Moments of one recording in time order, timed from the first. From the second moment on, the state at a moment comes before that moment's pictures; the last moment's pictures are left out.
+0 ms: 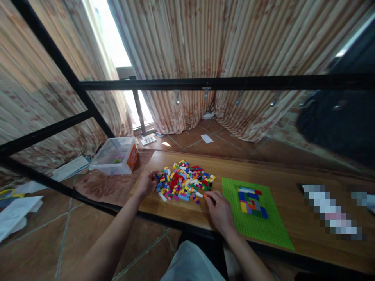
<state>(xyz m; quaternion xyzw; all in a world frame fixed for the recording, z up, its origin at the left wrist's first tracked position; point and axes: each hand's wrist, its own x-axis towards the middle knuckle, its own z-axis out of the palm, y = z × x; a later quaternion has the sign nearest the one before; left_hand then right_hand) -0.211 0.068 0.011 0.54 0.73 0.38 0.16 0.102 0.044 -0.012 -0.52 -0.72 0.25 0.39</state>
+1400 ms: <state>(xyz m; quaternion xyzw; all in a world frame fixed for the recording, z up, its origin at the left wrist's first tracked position) -0.079 -0.006 0.021 0.44 0.56 0.49 0.51 0.103 0.054 -0.011 -0.52 -0.77 0.21 0.32</state>
